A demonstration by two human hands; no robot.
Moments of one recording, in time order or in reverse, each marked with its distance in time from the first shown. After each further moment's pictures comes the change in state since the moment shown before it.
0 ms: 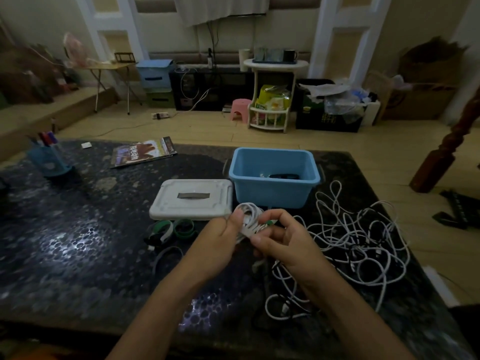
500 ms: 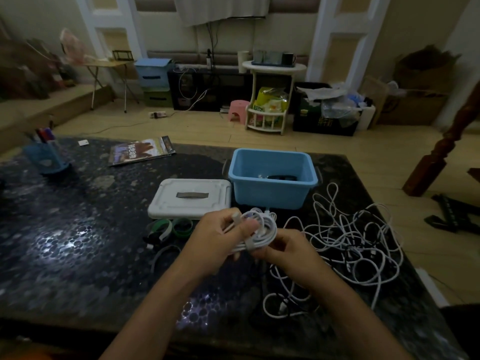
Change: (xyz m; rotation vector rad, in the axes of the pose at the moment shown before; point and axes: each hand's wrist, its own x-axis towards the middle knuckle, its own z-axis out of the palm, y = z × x) left_hand -0.008 0.013 -0.009 -0.052 -0.052 0.144; right_hand 0.003 0.007 -0.009 -0.423 -0.070 -0.033
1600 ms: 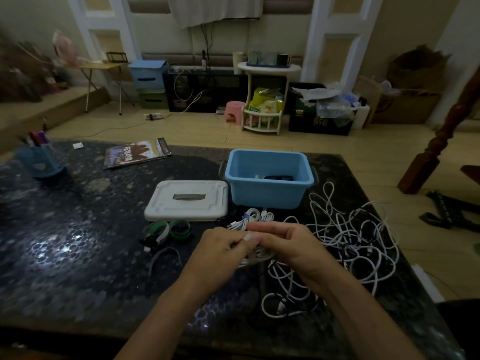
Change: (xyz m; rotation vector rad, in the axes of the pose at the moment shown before) left_hand -0.004 -0.029 0.011 0.295 -0.038 0.098; right_hand 0.001 -0.010 -0.008 0.341 0.058 0.189
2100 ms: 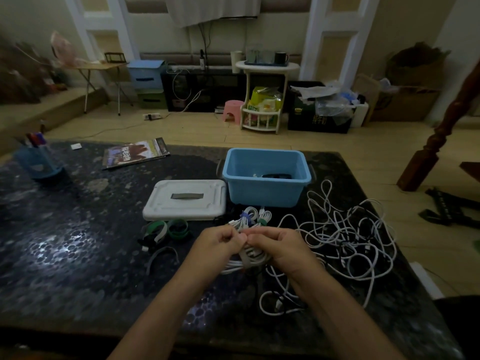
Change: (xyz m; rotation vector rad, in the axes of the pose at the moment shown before) left_hand 0.001 -0.004 0.004 -0.306 0.011 -0.379; right_hand 0.004 0.017 0.013 0.012 0.142 0.031
